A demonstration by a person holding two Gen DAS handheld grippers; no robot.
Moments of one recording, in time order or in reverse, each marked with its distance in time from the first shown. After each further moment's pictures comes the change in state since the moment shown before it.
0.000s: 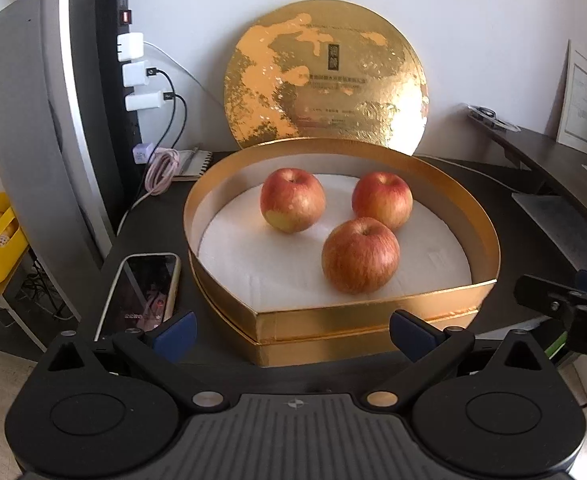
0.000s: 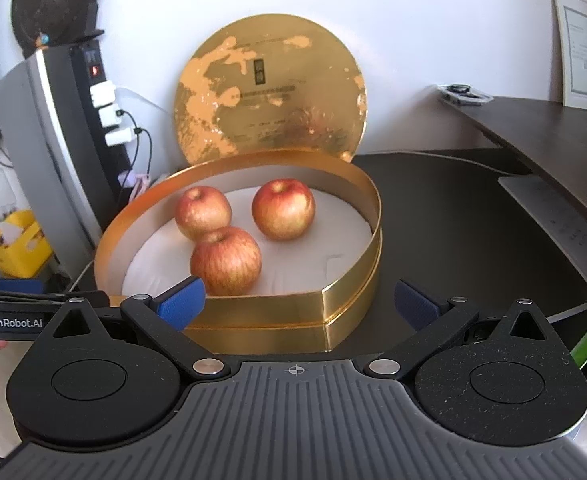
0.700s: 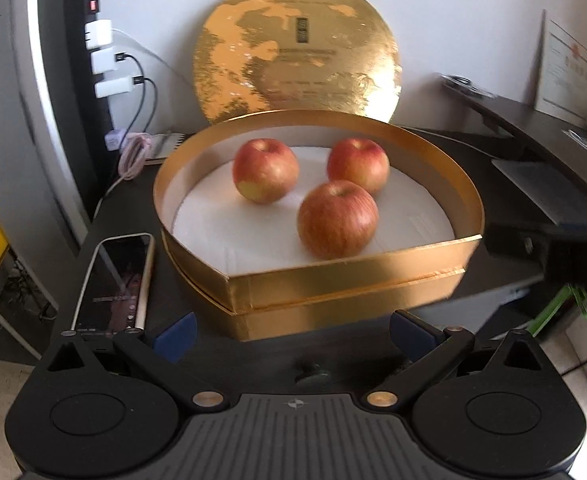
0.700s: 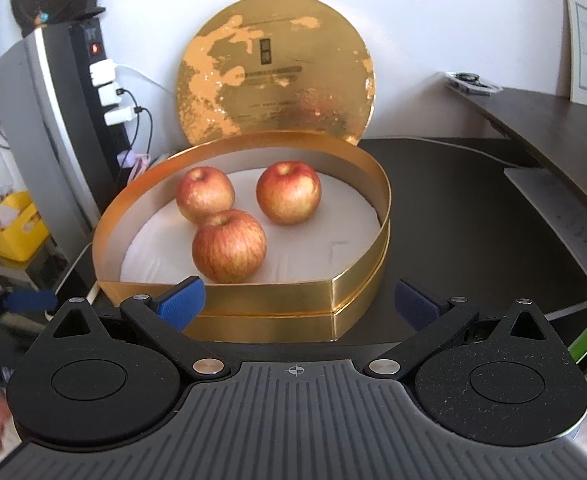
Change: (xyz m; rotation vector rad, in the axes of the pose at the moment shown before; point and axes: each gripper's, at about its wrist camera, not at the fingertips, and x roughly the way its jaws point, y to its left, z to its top) left arm 0.011 -0.008 -0.020 0.062 0.040 -0.060; right arm 0.009 0.009 0.003 -0.007 0.057 -0.006
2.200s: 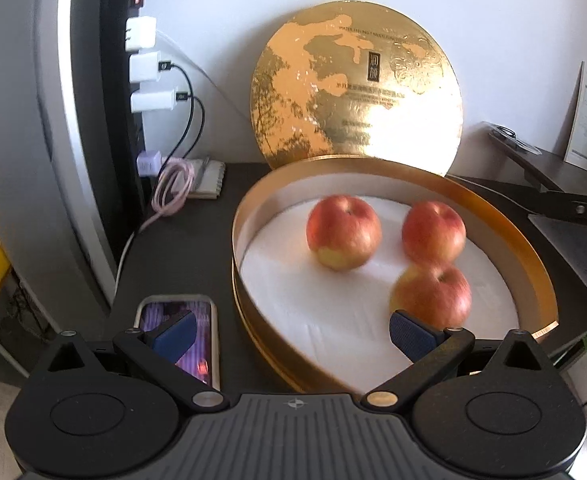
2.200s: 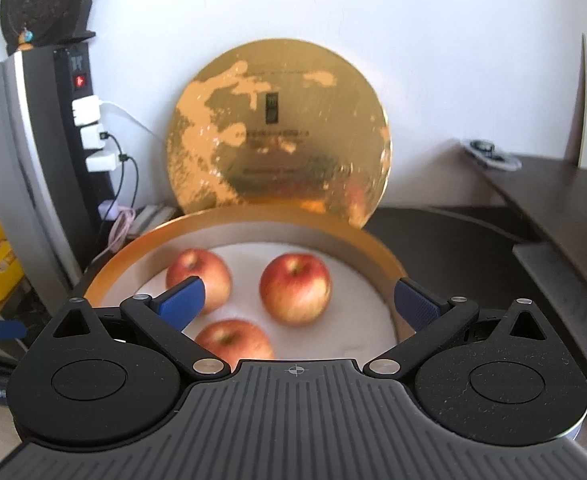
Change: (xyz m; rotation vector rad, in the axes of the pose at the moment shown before) left arm 0.041 0.108 0.056 -0.075 -0.063 -0.014; right arm 0.043 0.039 0.080 -0.072 -0.109 -0.061
